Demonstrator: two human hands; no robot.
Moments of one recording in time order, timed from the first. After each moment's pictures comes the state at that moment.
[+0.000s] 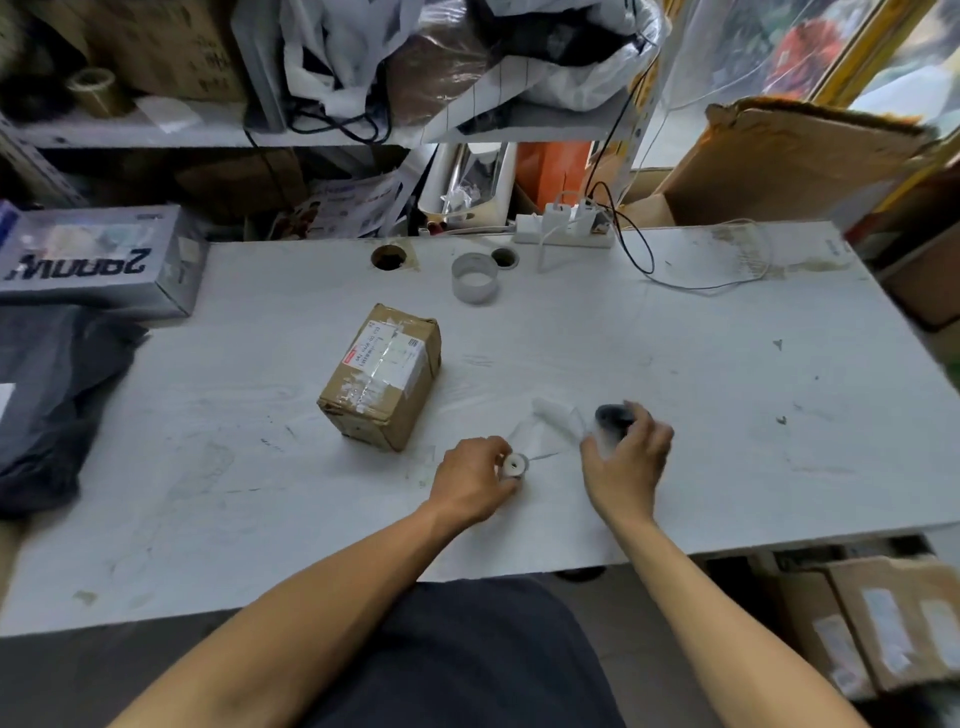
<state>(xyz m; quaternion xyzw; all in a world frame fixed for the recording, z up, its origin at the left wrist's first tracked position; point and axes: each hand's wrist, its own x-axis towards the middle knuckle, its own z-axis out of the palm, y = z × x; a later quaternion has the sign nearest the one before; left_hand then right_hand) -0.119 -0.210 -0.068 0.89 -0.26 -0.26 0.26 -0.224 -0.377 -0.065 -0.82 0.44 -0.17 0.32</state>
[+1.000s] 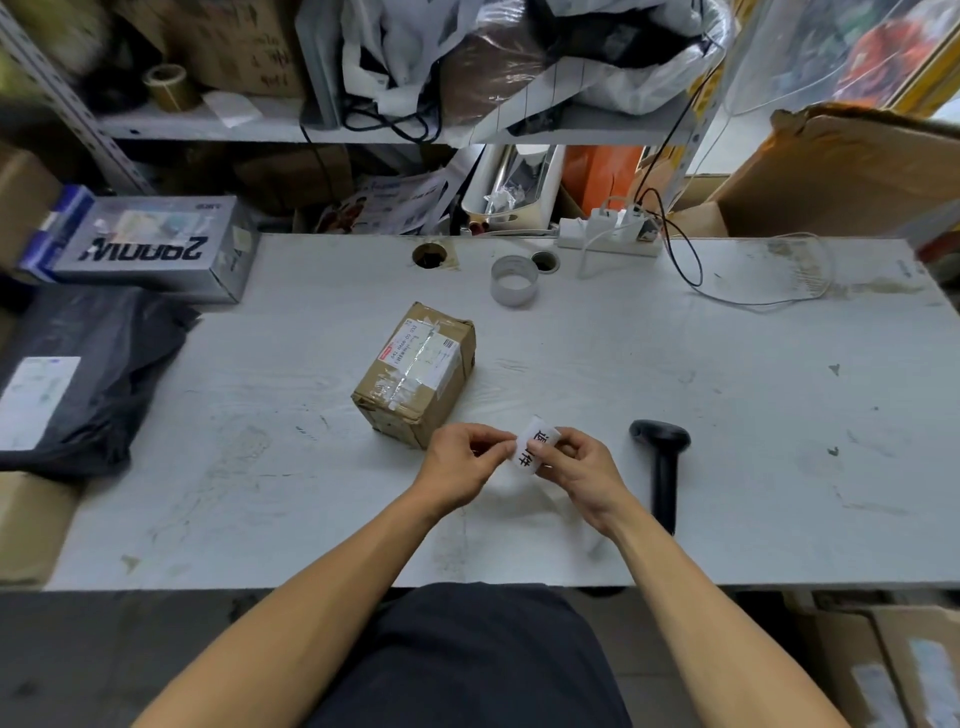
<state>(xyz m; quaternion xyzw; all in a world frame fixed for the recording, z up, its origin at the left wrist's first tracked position) -0.095 -0.178 -0.046 0.81 -0.14 -0.26 0.50 -0.180 -0.347 -0.061 -0.57 0.29 0.03 0.77</state>
